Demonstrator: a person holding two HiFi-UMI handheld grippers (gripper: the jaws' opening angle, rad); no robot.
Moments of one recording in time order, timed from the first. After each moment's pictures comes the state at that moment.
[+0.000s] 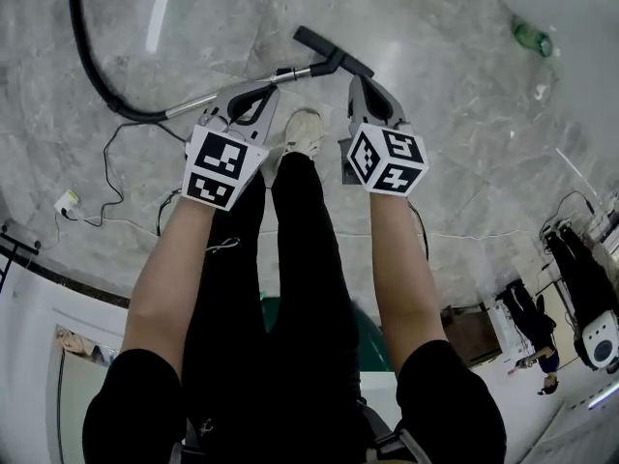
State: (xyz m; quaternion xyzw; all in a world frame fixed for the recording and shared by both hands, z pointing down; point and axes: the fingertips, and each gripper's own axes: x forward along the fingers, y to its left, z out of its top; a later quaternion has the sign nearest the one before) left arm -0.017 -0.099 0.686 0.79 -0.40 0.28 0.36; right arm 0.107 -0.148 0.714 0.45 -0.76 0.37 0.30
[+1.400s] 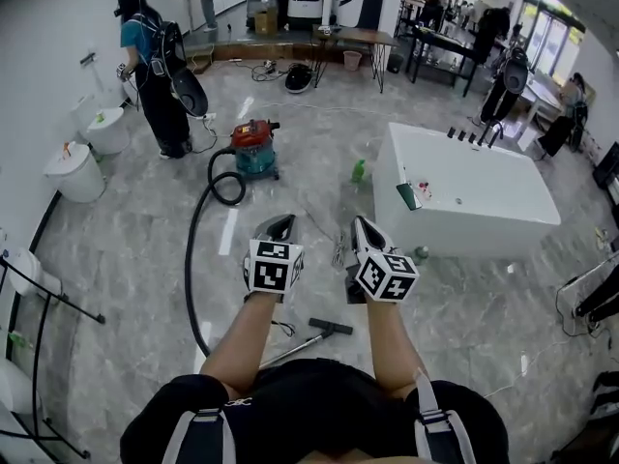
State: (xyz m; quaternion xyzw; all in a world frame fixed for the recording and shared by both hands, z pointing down) left arm -0.039 -0.152 -0.043 0.83 -0.54 0.13 0.07; right arm 0.100 -0.147 -0.050 0.54 -0.82 0.15 -0.08
